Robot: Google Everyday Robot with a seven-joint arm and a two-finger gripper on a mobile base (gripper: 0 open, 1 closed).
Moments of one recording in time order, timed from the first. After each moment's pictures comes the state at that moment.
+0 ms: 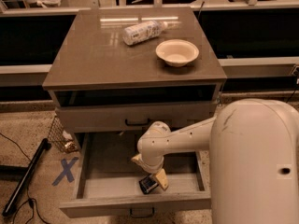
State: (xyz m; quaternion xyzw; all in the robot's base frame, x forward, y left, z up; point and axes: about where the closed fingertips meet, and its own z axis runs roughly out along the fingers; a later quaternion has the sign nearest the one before) arm 0.517 0.000 0.406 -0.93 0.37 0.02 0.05
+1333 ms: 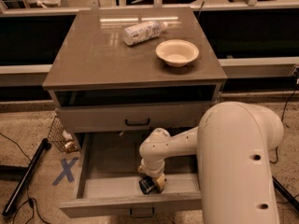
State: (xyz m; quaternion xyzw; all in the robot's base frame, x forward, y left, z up) arm 0.520 -0.011 0.351 -0.93 0.35 0.04 0.04
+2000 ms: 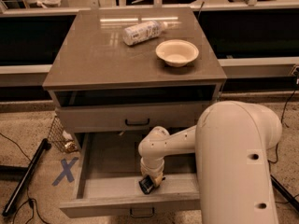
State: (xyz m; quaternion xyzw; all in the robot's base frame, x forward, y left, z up) arm 0.522 -0.009 0.354 -0.93 0.36 0.04 0.03
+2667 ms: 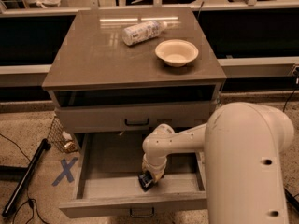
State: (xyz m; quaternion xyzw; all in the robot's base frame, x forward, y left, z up) arm 0.530 -0.010 0.369 -0.92 0.39 0.04 0.05
